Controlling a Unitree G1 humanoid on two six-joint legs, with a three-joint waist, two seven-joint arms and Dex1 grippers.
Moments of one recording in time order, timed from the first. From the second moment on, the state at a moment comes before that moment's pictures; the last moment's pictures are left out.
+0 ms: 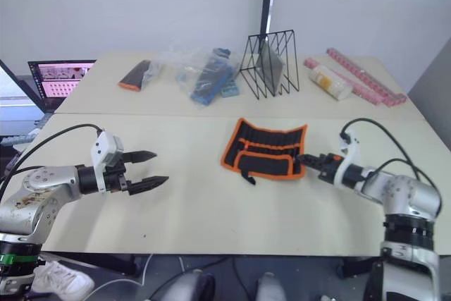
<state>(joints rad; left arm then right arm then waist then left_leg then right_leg) -0.26 0.76 0.11 -0.12 -0.47 0.48 -1.03 -0.51 -0.69 -0.33 0.29 0.73 1.10 0.73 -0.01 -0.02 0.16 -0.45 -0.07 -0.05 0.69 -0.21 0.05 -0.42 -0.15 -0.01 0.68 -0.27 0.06</state>
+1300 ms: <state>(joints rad) -0.22 0.75 0.06 -0.14 -0.44 0.46 -1.00 -0.61 -0.35 -0.32 0.25 0.70 1.12 0.53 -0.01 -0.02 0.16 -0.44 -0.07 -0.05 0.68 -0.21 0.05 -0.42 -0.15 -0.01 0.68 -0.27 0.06</state>
